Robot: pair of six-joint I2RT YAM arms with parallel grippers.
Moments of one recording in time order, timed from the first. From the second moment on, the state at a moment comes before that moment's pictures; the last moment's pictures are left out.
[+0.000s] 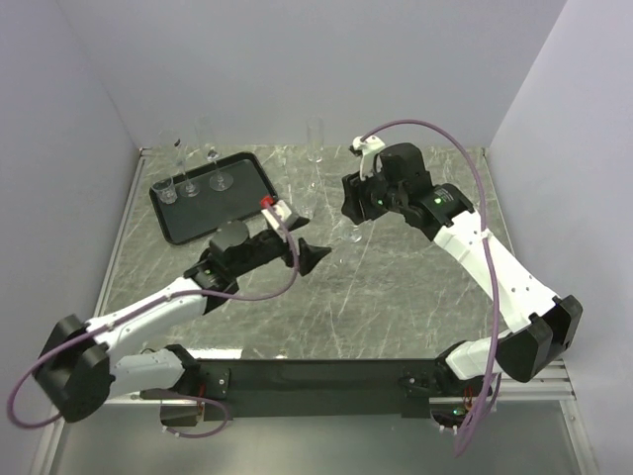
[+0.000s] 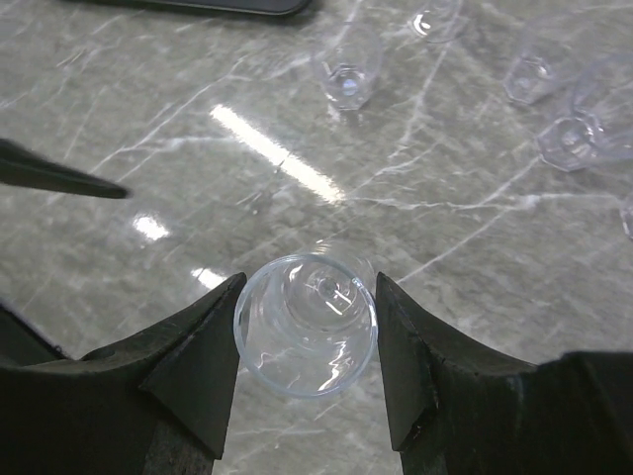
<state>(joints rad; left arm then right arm) -0.71 1.10 0.67 0.43 0.29 -0.10 0.54 1.38 1.45 -0.68 -0.12 0.02</state>
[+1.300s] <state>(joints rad) -0.83 1.44 0.82 0.60 0.10 -0.02 0.62 1.38 1.45 -0.69 -0.15 0.07</state>
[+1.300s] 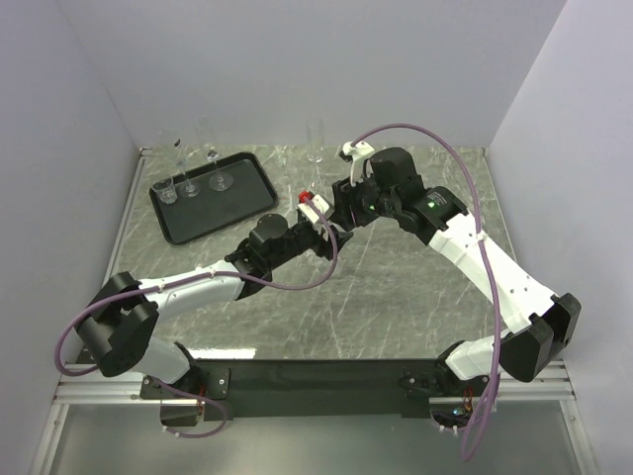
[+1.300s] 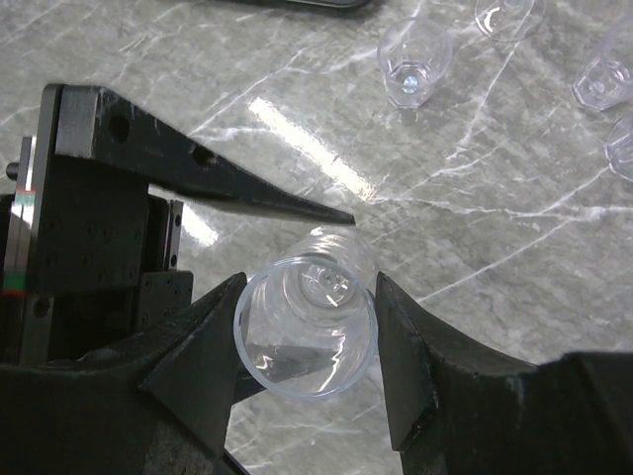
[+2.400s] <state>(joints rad) -0.83 1.29 0.71 0.55 0.07 -0.04 0.60 1.31 1.49 -0.68 -0.17 0.01</state>
